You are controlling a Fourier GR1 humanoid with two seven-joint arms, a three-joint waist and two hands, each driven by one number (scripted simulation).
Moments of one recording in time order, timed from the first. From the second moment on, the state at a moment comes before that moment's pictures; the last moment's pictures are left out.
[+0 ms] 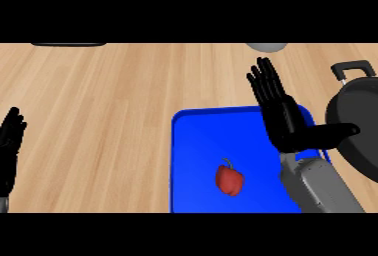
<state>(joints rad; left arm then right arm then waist) 0.05 0.54 -0.01 -1.48 0.18 0.31 -0.06 -0.37 -0.24 0.33 -1.51 -0.46 -0.24 -0.15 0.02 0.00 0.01</state>
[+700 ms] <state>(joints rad) -0.13 0.44 -0.03 -1.59 0.29 0.29 0.10 -0.23 -0.59 0.39 -1.55 0.09 -0.50 -0.14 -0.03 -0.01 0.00</state>
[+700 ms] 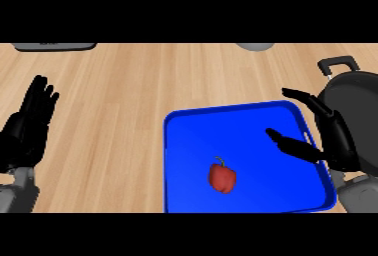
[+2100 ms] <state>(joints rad) -0.20 0.37 -0.06 -1.62 0.24 0.29 0.18 -0.50 -0.52 0.78 -1.97 0.30 0.21 1.03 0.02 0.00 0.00</state>
